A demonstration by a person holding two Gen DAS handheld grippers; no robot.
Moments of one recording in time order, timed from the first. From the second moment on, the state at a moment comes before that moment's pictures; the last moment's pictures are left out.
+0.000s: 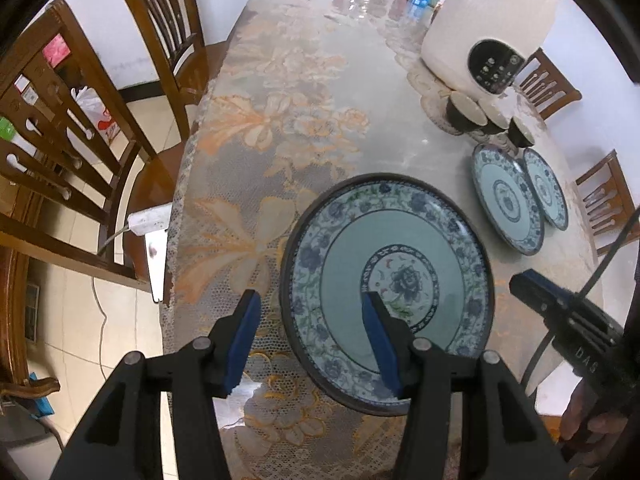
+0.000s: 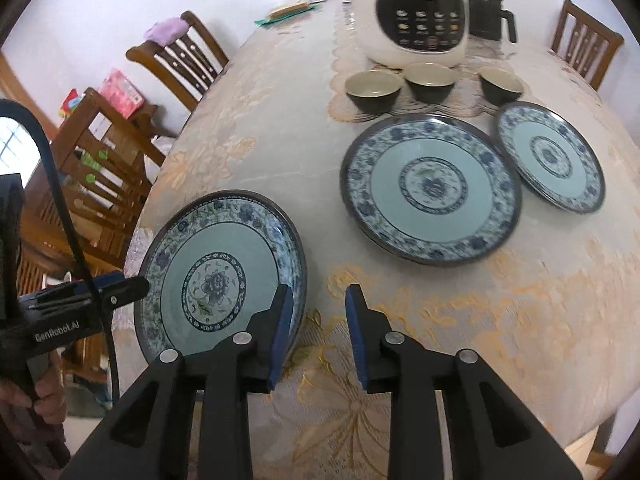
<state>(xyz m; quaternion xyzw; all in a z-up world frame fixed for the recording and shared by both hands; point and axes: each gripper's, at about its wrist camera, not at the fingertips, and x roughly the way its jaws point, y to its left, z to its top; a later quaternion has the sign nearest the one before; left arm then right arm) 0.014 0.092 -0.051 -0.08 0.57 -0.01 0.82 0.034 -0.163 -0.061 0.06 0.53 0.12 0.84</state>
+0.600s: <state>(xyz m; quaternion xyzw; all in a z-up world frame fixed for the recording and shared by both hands) 0.044 0.014 -0.031 -0.03 0.56 -0.09 0.82 0.029 -0.240 -0.048 0.10 0.52 0.06 0.85</state>
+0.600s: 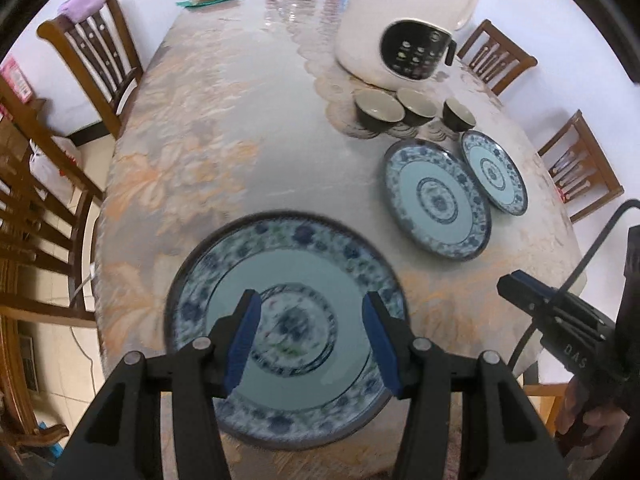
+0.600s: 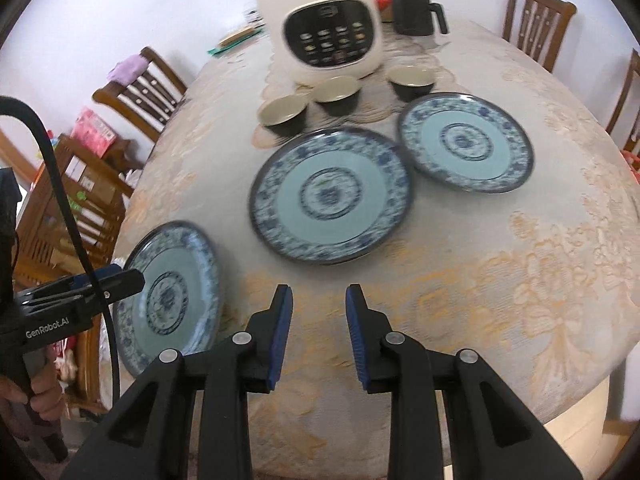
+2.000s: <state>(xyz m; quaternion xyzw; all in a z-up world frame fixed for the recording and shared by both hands) 0.157 -0.060 -0.071 0.00 0.60 -0.11 0.79 0.117 -0.285 -0.094 0.14 0.56 0.07 0.82</state>
